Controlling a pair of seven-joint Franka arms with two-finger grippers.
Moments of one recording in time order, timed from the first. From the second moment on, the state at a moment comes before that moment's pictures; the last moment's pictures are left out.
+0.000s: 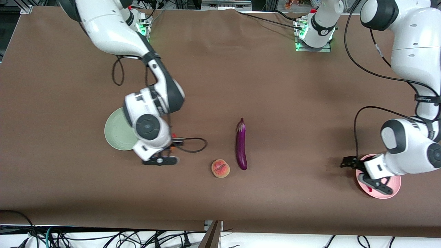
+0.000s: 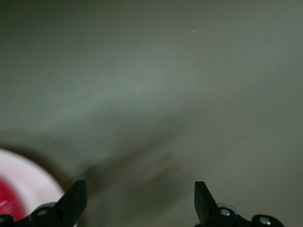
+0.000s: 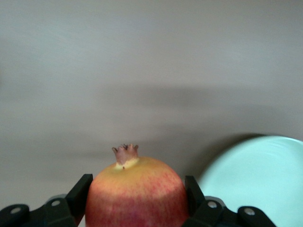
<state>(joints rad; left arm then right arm) 0.21 0.88 -0.20 -1.24 -0.08 2.11 0.60 0.46 0.80 -0.07 -1.18 -0.04 1.81 0.37</state>
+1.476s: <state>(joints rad) -0.35 0.93 -0.19 -1.32 -0.10 2.28 -0.15 0.65 0.79 -0.18 -1.35 0.22 2.37 0.73</state>
